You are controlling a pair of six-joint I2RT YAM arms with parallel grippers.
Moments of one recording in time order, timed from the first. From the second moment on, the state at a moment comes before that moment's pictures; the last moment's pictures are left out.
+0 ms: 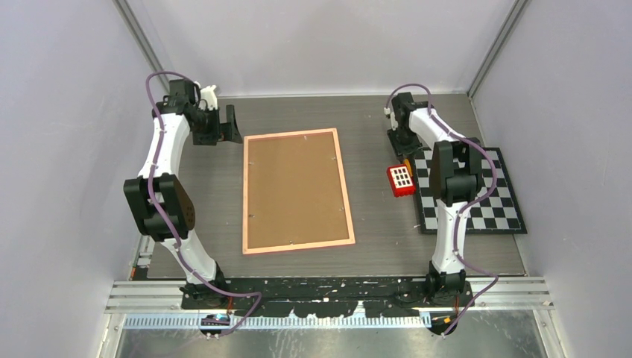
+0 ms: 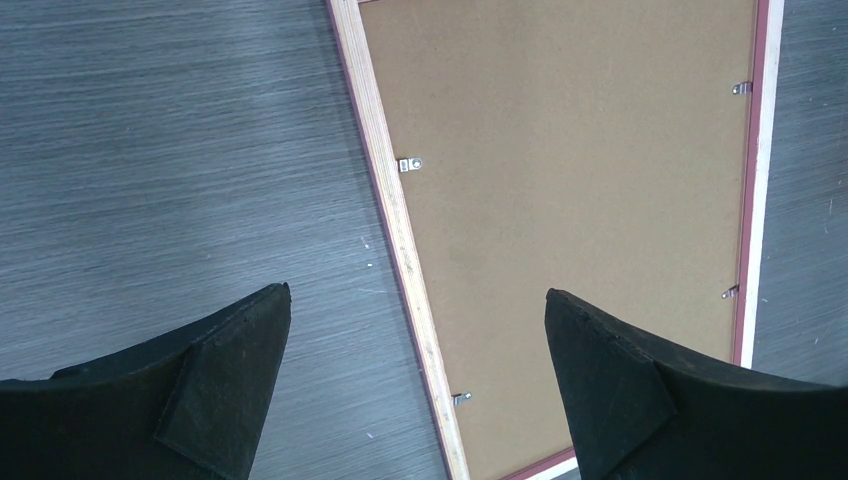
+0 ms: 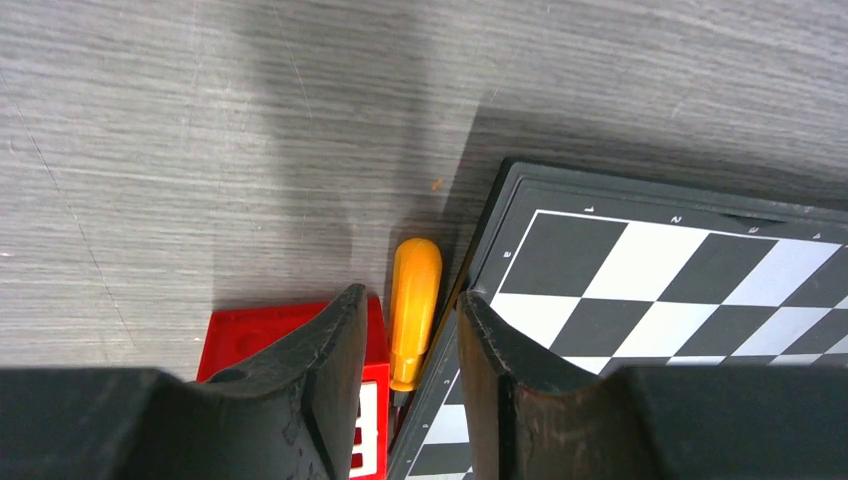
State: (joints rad) left arm 0.12 1.79 1.69 -0.91 0.39 0.05; right arm 0.14 2.19 1.79 -0.92 0.18 -0.14
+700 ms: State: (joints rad) left arm 0.12 1.79 1.68 -0.91 0.39 0.05; right arm 0.19 2.17 1.73 -0.86 0.18 -0.14
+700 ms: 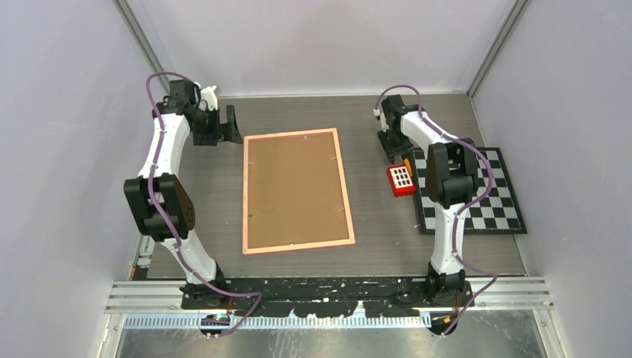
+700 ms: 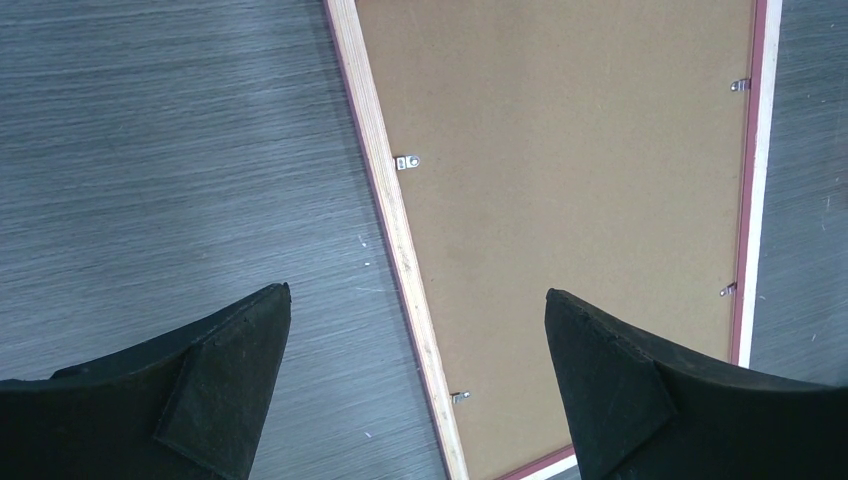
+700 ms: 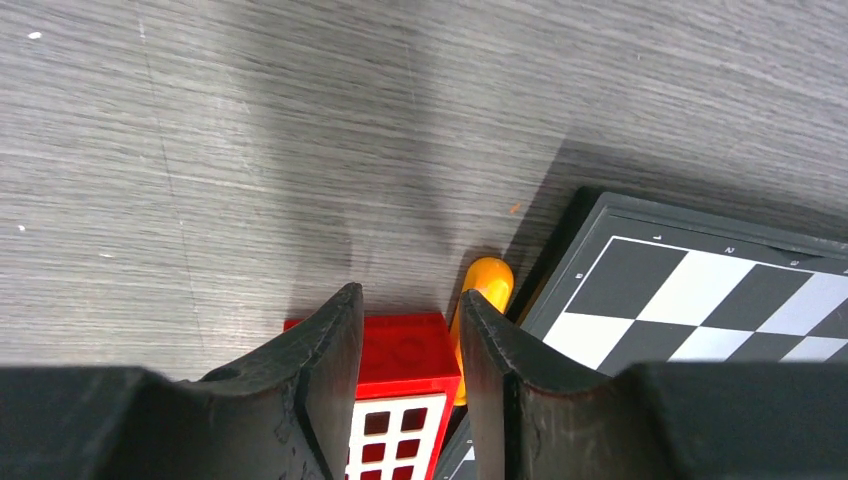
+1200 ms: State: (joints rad) left arm 0.12 1.80 1.68 -0.91 0.41 0.05; right arm 0.20 2.17 1.71 -0.82 0.24 -0.16
